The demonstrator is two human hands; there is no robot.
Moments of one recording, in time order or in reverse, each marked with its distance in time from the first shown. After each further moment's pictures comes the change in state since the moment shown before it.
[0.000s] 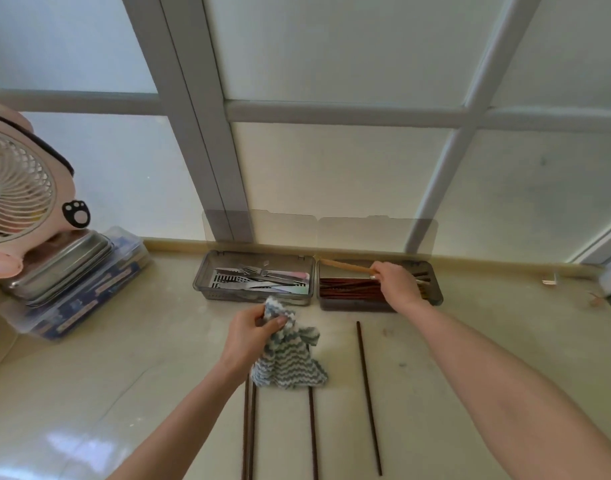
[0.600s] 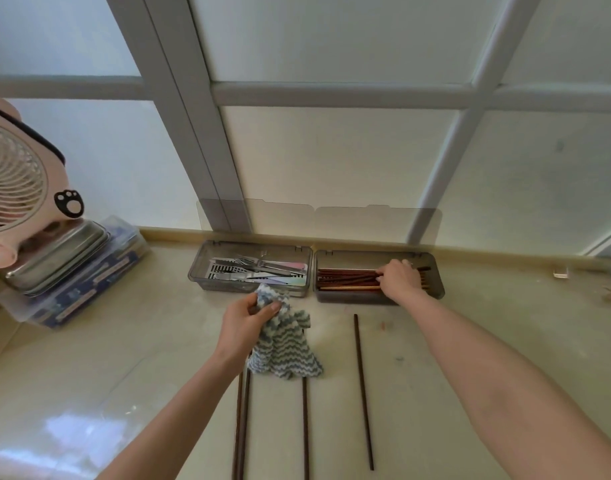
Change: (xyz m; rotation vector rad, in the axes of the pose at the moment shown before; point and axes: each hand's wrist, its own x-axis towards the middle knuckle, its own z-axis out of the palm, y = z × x) left_hand 0.000 0.010 0.014 -0.105 0.065 -0.023; right_hand 0.022 0.025 0.028 -0.231 -0.211 0.189
